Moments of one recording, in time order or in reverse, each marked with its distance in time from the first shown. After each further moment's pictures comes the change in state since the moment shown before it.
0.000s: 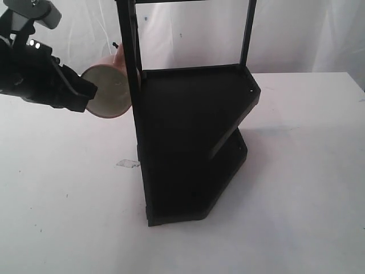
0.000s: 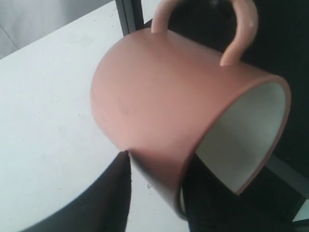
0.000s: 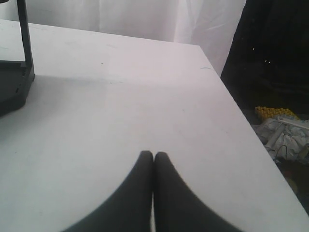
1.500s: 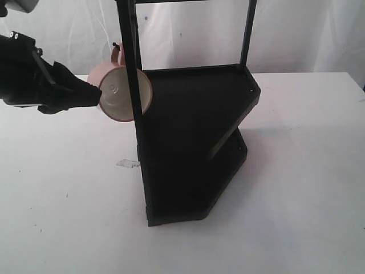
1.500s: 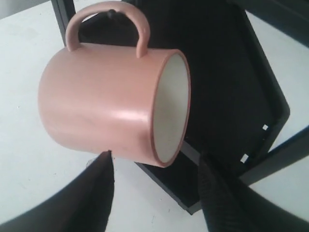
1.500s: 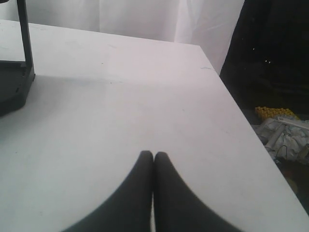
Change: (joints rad) left arm 0.000 -0.133 0.000 -0.091 0.211 -0.058; right arm 0.000 0.000 0.000 0.000 0.000 0.000
